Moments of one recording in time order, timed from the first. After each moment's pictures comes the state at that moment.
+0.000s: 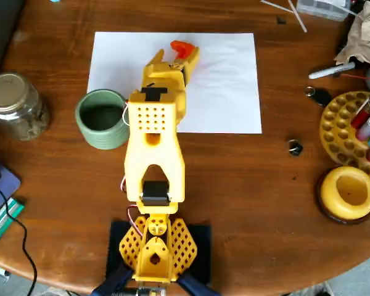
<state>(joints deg) -2.2 60.1 128.8 -54.8 82.2</state>
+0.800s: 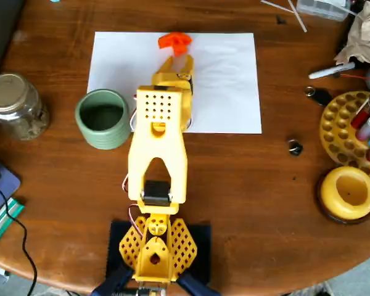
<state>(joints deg) 0.7 46.3 122.3 -64.4 82.1</state>
